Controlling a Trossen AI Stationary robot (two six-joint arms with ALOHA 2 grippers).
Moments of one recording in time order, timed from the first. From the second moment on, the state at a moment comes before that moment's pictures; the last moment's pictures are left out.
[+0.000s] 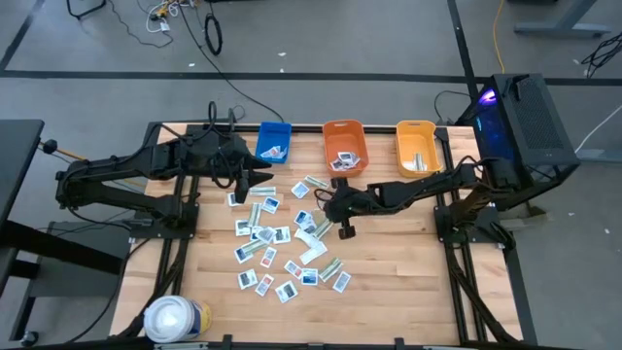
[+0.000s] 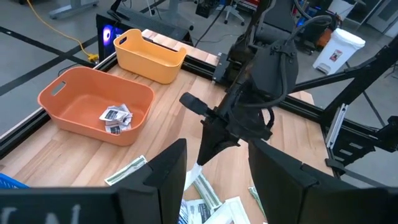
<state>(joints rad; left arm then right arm) 0.15 0.97 1.04 -0.41 -0.01 -0.30 0.04 1.64 0.97 -0.14 0.19 -0.32</state>
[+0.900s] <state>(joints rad) 0.15 0.97 1.04 -0.32 -0.01 -0.25 -0.02 1.36 0.97 0.01 0.25 0.07</state>
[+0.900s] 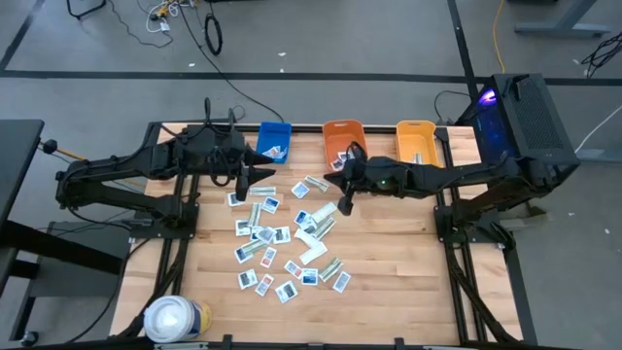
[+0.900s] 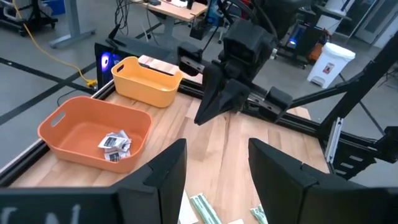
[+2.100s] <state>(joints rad) 0.15 0.97 1.04 -0.37 0.02 -0.19 -0.01 1.60 0.97 0.03 0.18 0.02</state>
